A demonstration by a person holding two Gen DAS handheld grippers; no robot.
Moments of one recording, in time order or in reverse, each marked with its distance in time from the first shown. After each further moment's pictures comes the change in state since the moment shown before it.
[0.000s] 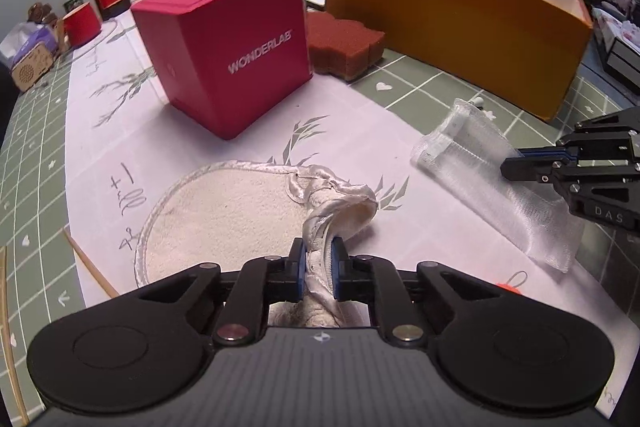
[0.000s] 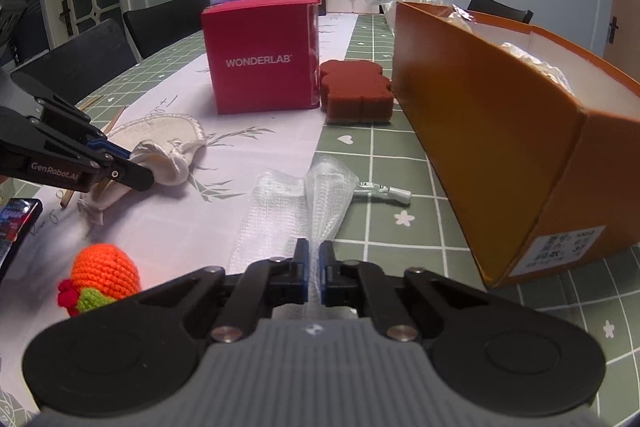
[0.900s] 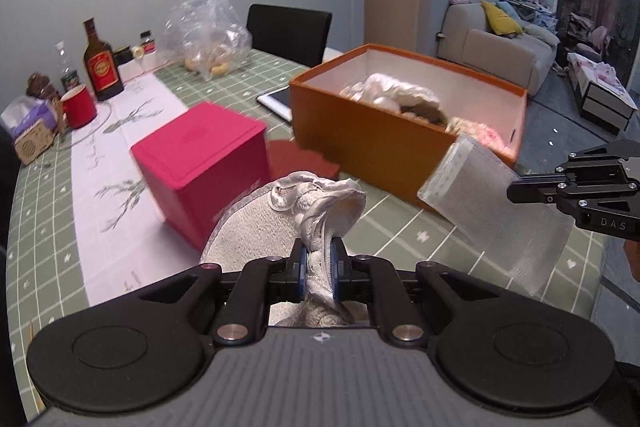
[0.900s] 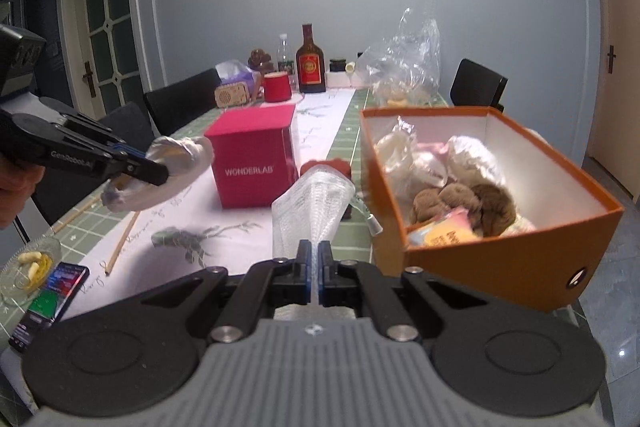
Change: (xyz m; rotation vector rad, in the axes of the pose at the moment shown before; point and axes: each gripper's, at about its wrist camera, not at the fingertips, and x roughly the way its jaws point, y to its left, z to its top) left arm -0.071 -0.028 0.070 0.013 -0.195 -0.045; right arm -0.102 -0.057 0.035 0.017 -0.193 0.066
